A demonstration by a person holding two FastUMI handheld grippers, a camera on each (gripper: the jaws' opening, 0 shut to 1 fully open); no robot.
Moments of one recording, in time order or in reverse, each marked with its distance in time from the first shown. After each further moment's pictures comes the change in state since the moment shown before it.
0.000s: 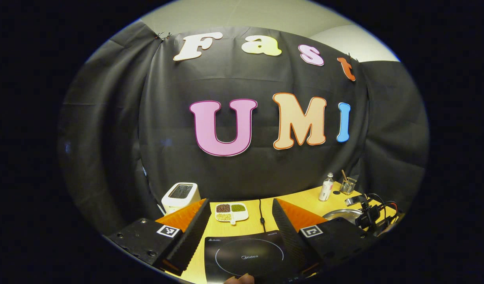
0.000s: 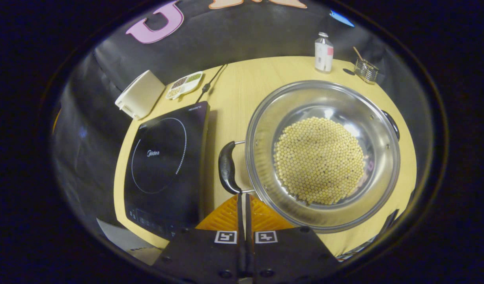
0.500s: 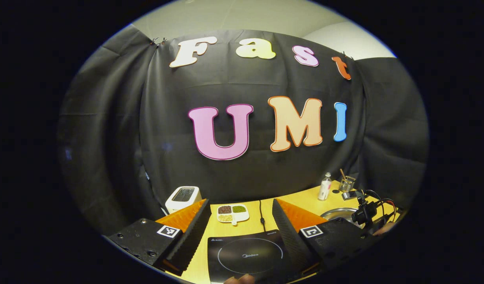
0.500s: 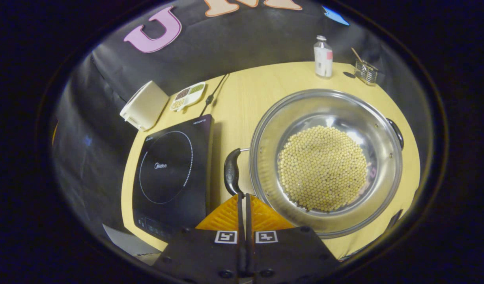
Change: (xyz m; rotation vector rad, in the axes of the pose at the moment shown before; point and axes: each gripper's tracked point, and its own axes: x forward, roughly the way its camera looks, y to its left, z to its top) left arm -0.013 -0.020 0.010 0.021 0.002 -0.028; right arm -0.014 -0.006 0.017 0.016 -0.077 0.027
